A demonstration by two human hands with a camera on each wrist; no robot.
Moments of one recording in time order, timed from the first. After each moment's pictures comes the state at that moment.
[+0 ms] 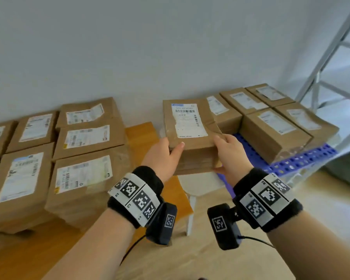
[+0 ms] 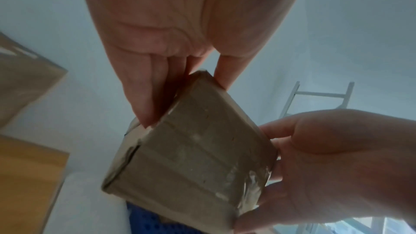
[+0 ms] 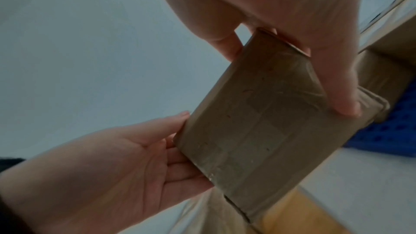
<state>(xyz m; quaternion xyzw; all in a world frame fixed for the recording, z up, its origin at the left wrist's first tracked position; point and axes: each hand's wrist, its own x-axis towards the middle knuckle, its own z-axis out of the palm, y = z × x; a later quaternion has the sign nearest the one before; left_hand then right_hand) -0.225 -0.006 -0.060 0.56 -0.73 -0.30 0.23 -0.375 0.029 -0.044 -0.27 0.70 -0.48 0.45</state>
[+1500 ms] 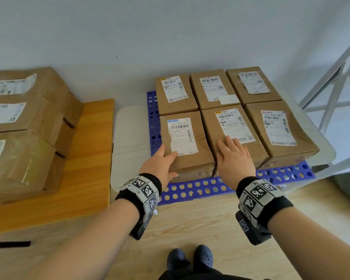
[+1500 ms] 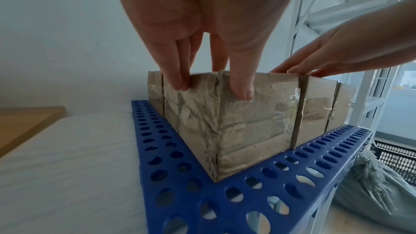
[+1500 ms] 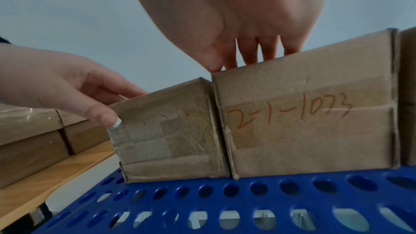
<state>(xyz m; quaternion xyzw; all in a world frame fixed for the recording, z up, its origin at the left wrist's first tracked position) -0.489 -0.037 -0.159 0.63 -0.75 -0.22 -0.04 -0.695 -0.039 -0.166 -0.69 0.71 -0.04 0.16</state>
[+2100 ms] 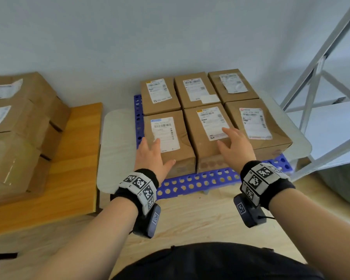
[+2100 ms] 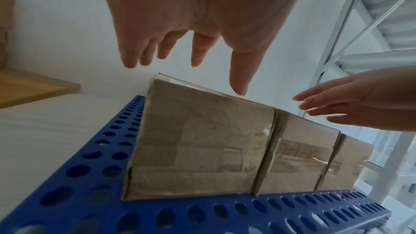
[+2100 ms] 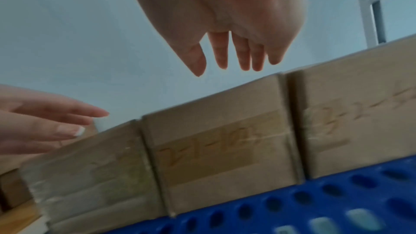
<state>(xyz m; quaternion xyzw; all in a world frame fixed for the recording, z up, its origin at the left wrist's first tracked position) -0.527 -0.029 -0.162 0.72 -0.65 -0.21 0.09 -0.751 -0.039 -0.153 -0.60 0.72 -0.23 0.25</state>
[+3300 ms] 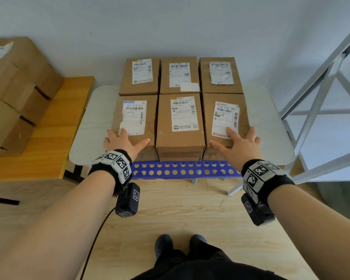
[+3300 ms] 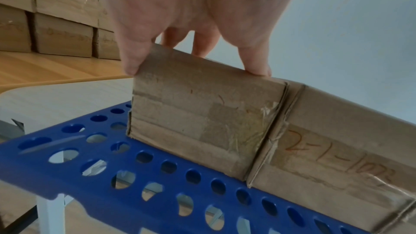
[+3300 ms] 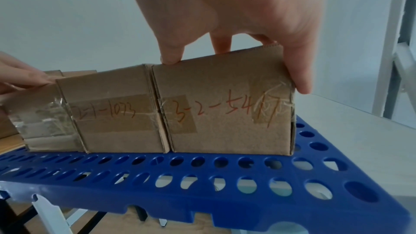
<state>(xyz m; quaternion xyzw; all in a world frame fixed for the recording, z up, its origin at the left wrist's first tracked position) -0.587 -0.045 -0.187 0.86 -0.47 -0.18 -0.01 -0.888 -0.058 -0.178 -0.63 0.74 -0.03 0.22</state>
